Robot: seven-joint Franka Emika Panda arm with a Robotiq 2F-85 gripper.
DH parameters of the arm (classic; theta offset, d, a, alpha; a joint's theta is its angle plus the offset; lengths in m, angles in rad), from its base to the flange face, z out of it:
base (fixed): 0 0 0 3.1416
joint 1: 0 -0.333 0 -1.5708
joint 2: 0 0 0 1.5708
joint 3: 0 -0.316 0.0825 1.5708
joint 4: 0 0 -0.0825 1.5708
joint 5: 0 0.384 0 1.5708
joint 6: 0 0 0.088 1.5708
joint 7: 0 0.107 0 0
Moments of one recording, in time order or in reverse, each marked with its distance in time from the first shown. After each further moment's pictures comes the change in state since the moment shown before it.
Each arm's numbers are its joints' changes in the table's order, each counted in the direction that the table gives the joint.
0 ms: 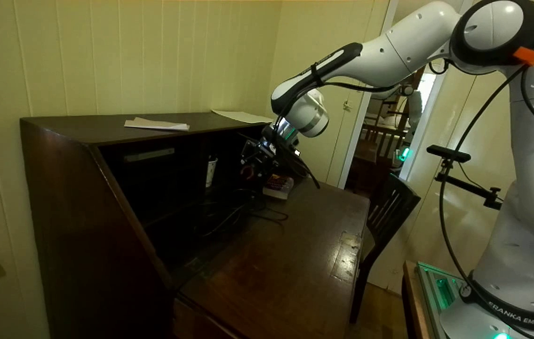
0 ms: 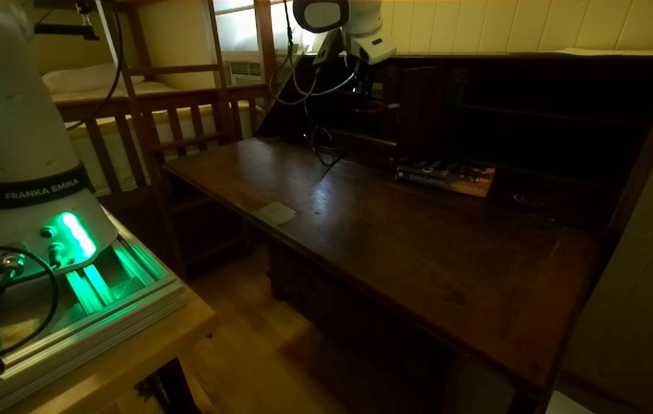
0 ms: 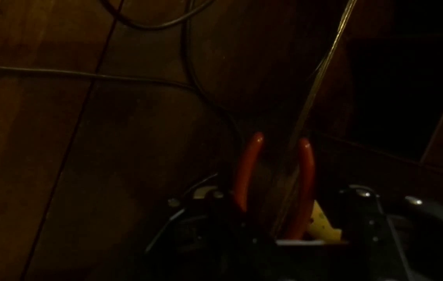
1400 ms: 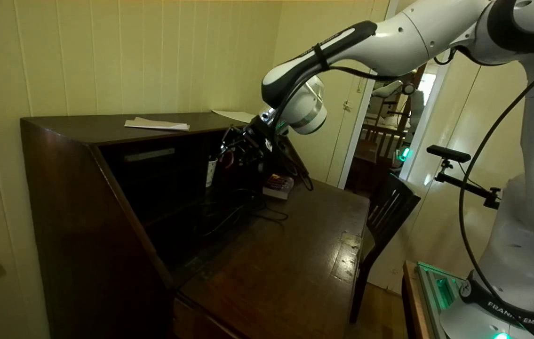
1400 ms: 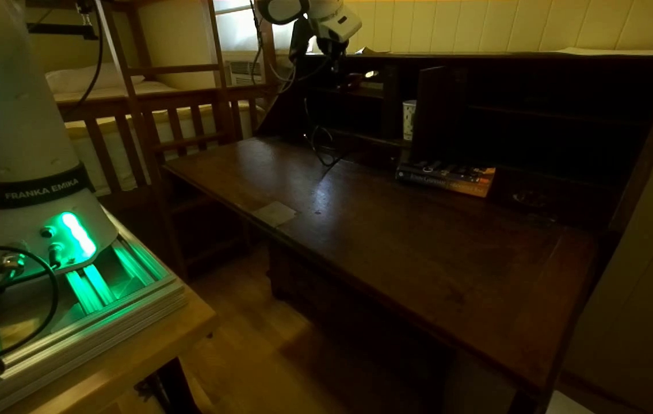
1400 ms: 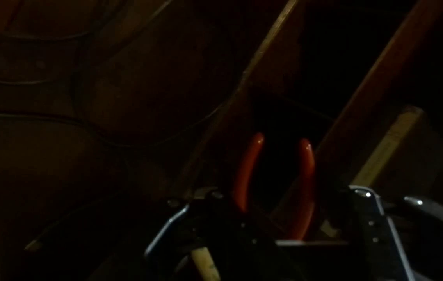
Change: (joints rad) arm -0.099 0.096 -0.120 0.080 0.102 0.259 -0.144
